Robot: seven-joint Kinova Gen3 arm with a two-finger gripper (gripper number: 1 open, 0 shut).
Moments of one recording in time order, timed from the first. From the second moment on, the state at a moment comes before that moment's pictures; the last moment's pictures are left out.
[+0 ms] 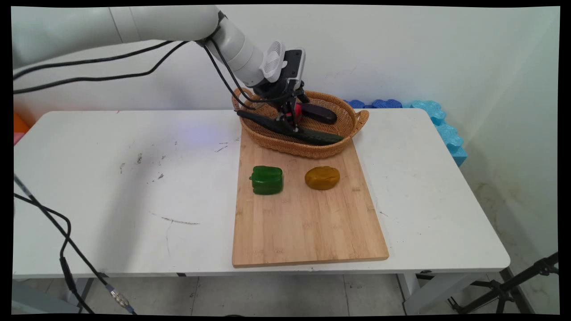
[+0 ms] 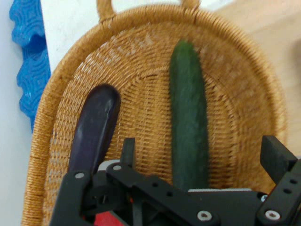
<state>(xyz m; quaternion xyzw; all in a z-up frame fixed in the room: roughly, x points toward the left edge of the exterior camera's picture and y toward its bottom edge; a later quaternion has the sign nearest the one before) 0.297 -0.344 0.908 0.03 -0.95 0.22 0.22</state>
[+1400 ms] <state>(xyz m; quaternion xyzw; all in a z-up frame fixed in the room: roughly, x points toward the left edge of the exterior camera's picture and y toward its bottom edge) 0.248 -0.226 0.886 0.25 -0.93 0.12 0.25</state>
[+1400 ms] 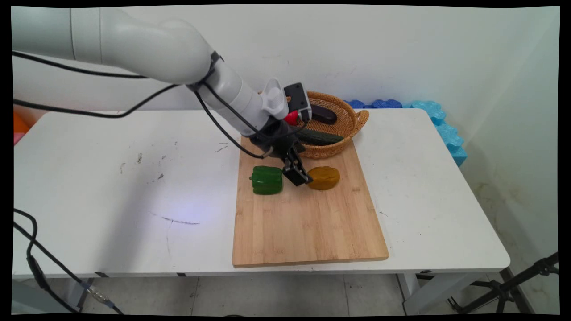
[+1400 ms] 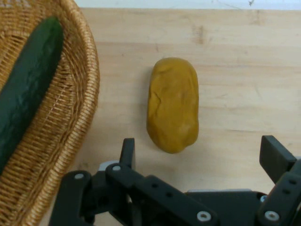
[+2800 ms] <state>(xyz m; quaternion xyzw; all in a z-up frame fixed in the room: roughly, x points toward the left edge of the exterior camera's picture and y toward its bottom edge) 0.214 -0.250 0.802 0.29 -0.91 0.13 0.28</state>
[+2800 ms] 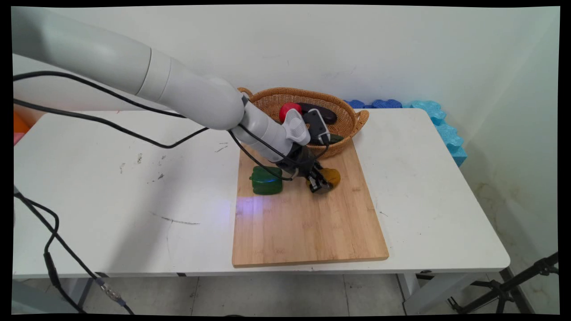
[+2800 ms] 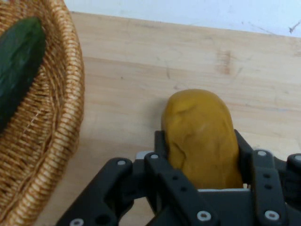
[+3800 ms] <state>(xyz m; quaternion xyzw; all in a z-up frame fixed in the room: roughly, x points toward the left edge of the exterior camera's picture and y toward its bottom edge) 0.221 -0.273 0.849 0.24 -0.91 0.13 0.30</state>
